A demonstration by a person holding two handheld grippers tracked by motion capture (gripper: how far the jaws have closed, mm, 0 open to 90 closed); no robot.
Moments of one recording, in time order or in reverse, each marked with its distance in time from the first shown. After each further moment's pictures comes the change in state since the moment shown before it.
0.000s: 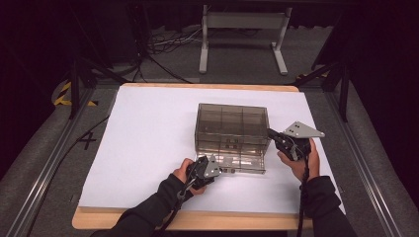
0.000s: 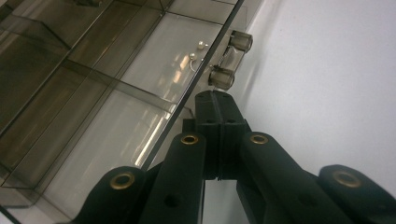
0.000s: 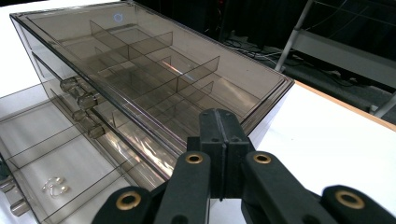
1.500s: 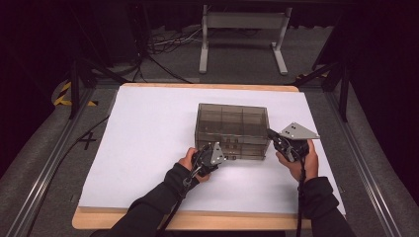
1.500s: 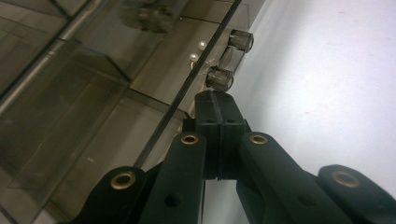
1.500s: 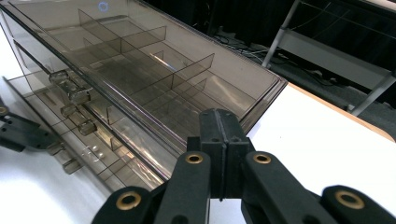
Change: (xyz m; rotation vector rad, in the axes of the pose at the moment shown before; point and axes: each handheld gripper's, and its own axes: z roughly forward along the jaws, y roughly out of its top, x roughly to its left) left arm 0.029 0.014 0.022 0.009 0.074 -0.020; right arm 0.009 0.003 0.000 0.025 -0.060 -0.045
